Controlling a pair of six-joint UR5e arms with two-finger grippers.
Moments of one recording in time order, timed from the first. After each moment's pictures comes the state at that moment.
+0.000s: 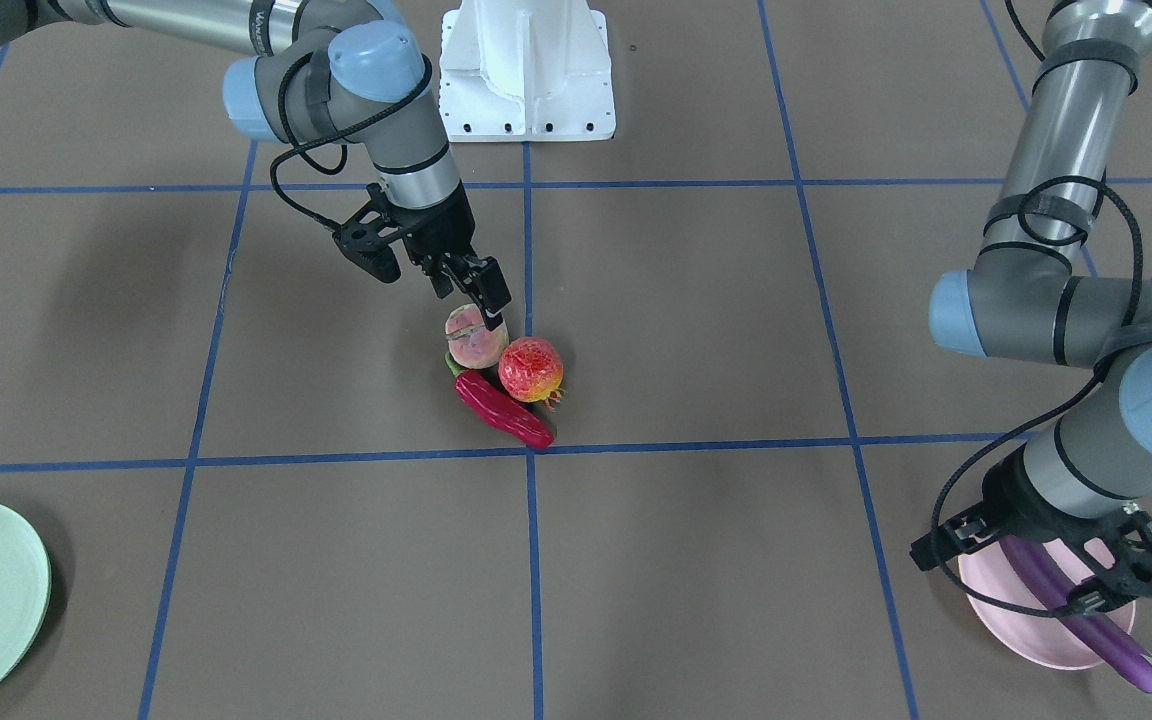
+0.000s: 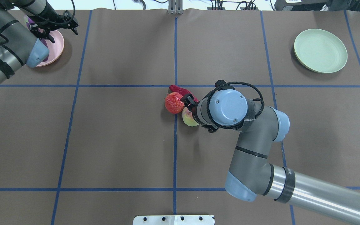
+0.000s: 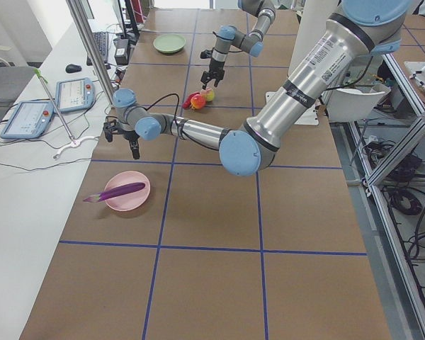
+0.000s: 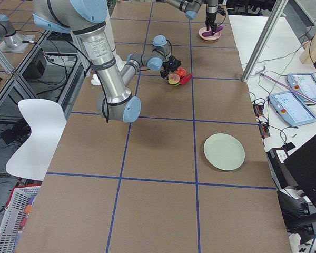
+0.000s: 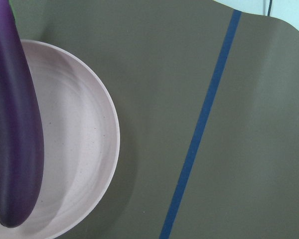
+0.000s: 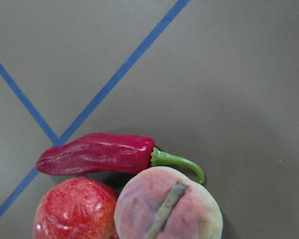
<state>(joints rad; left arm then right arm) -1.10 -2.27 -1.07 -1.99 -2.20 -1.10 0.45 -0.98 1.68 -1.30 1.65 2.09</state>
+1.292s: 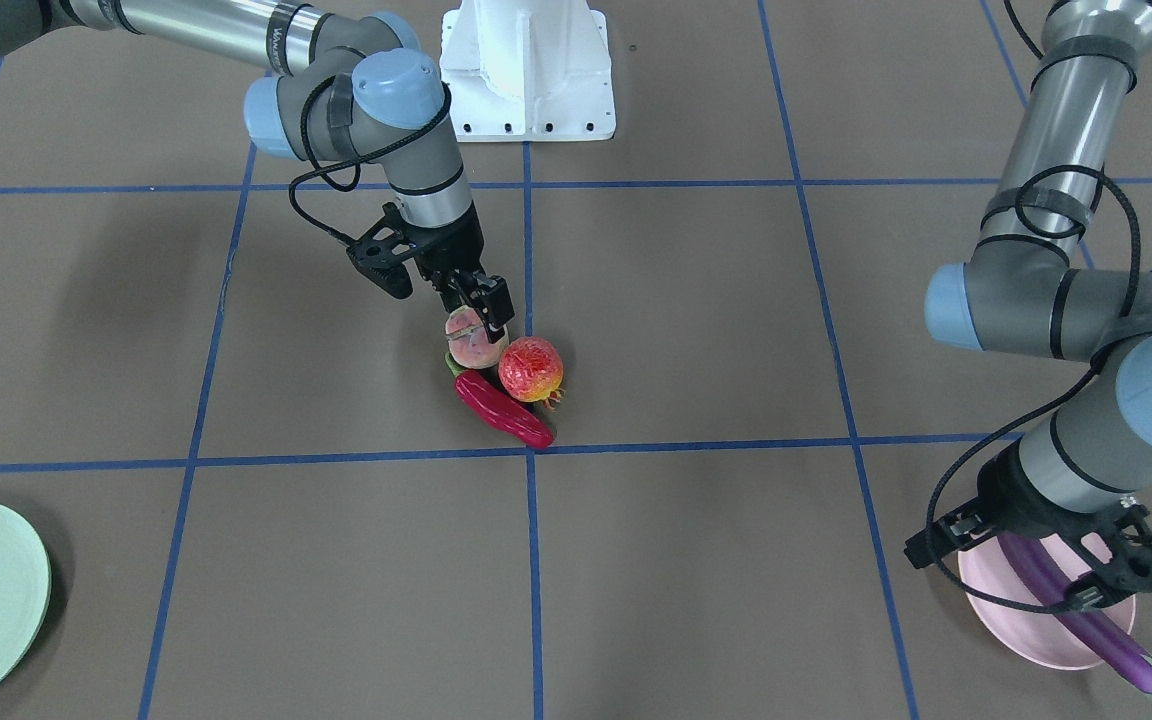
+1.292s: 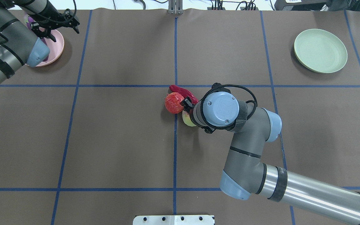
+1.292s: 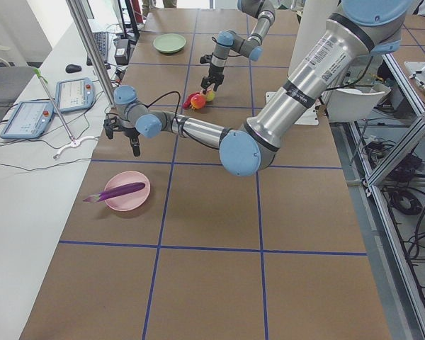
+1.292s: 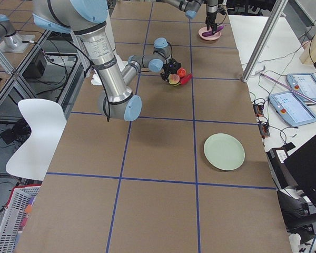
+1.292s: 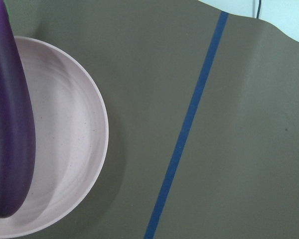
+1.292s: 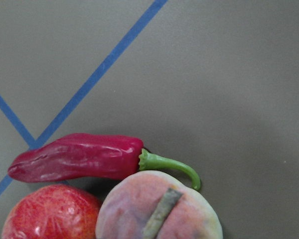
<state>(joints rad) -1.10 -2.27 -1.10 -1.99 -2.20 -1.11 0.45 -0.97 1.63 -1.30 1.65 2.09</state>
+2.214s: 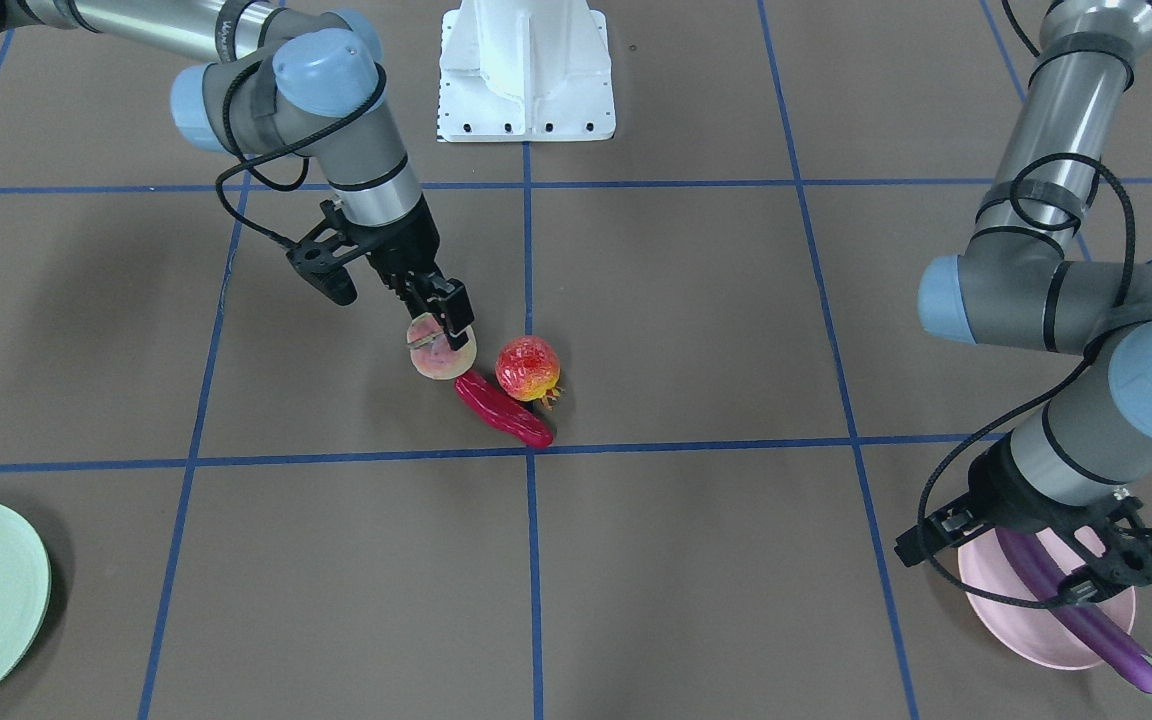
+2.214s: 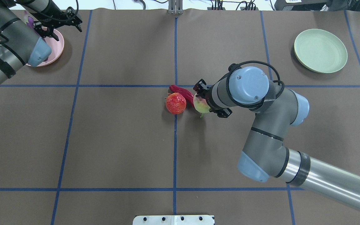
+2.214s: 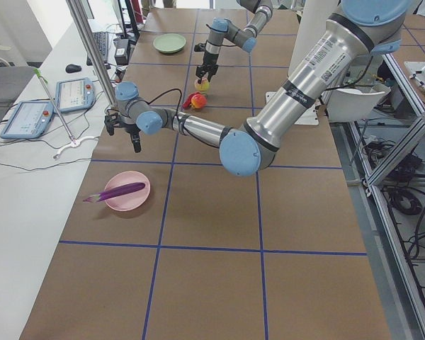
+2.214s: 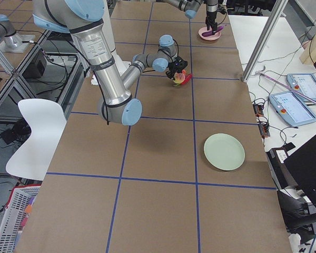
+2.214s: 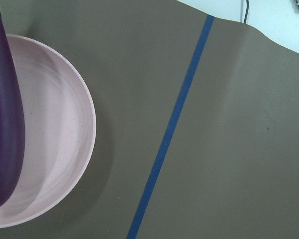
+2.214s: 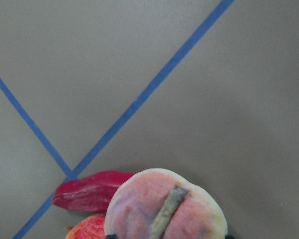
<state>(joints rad) -1.09 -2.27 -1.12 -1.98 -2.20 -1.15 0.59 -1.05 1.74 -1.30 1.76 1.99</state>
